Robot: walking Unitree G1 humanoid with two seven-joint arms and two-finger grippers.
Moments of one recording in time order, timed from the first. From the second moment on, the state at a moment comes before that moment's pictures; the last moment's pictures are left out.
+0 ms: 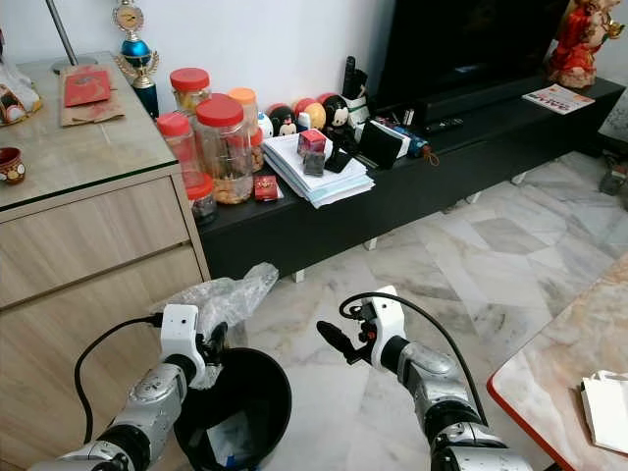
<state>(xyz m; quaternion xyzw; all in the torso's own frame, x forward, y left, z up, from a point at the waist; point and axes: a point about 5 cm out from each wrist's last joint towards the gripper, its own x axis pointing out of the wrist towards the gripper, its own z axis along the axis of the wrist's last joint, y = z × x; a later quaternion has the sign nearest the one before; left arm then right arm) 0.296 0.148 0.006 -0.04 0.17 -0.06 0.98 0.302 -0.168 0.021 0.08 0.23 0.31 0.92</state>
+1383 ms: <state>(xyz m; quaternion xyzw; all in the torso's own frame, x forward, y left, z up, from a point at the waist) 0.237 0.211 -0.036 0.06 0.25 0.11 0.96 0.267 -0.217 -0.019 0.07 0.30 0.06 0.95</state>
